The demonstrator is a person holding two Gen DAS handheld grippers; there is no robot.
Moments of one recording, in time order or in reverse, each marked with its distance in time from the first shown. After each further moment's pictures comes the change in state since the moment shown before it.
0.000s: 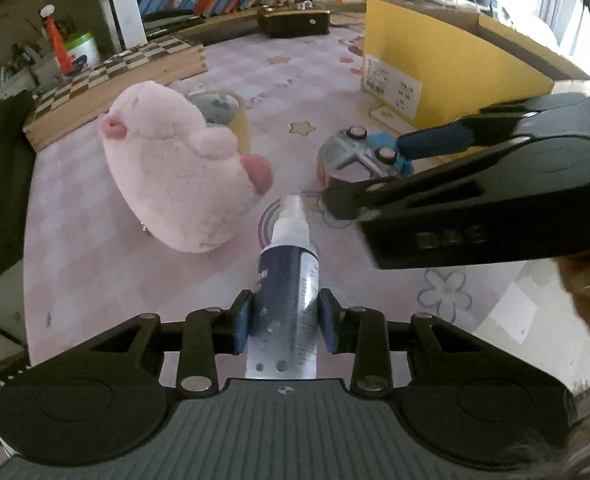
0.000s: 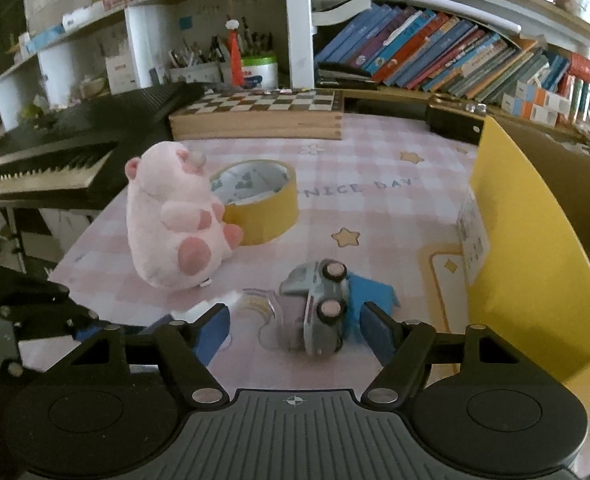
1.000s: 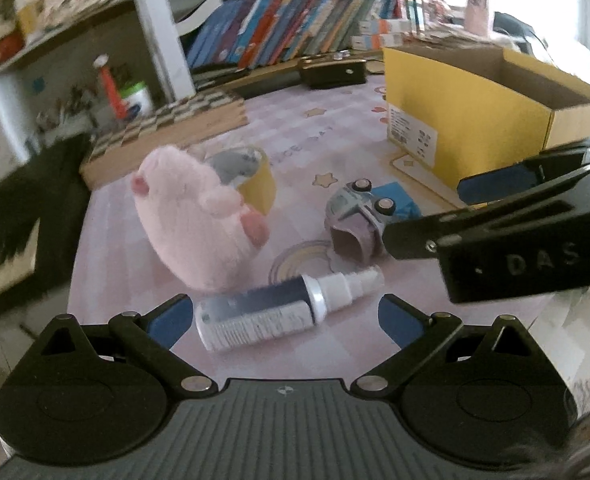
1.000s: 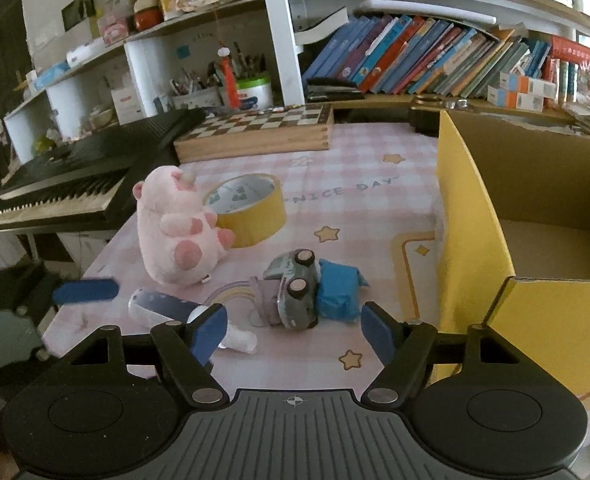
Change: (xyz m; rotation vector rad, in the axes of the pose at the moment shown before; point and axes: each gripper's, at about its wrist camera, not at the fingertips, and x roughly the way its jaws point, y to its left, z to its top) left arm -0.017 -0.041 0.001 0.014 -0.146 0.210; right arm -0.044 -0.034 -0.016 0.085 -0.048 0.075
